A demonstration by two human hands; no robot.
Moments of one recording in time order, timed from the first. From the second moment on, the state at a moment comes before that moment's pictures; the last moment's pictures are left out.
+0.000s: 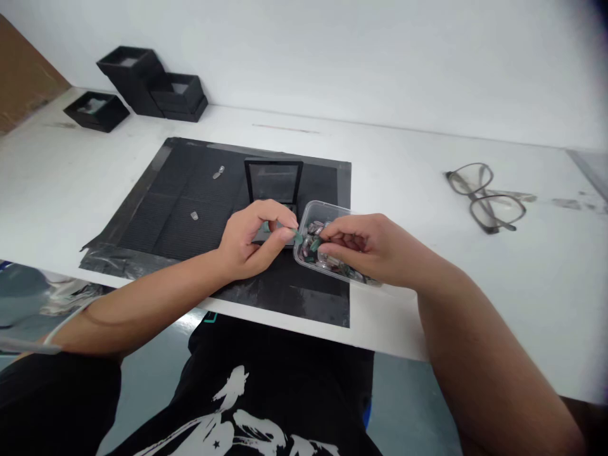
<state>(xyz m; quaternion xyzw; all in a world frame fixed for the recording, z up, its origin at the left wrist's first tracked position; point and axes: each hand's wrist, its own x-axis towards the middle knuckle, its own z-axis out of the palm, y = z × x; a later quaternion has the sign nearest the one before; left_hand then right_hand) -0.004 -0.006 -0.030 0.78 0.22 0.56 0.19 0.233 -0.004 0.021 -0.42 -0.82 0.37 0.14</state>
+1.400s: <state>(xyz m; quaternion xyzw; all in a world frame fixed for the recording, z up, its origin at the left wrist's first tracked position) 0.002 -0.012 -0.021 0.82 0.26 0.48 0.18 0.230 -0.004 0.015 -0.45 -0.87 0.22 0.02</state>
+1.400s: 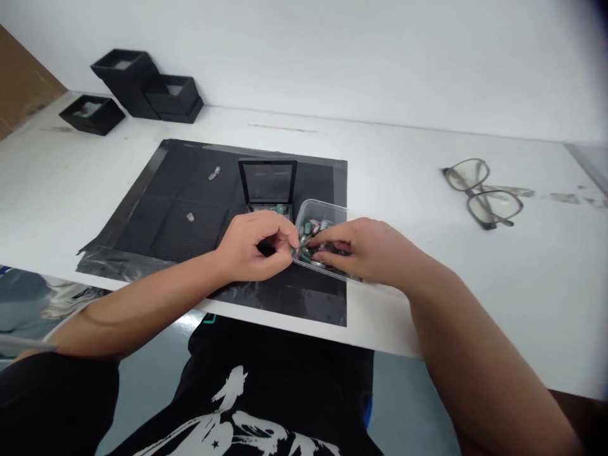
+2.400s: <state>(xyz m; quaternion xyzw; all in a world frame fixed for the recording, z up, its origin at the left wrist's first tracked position) -0.004 -0.020 -0.013 0.70 0.13 0.63 0.30 0.255 -0.011 0.035 -0.51 -0.82 0.06 0.26</state>
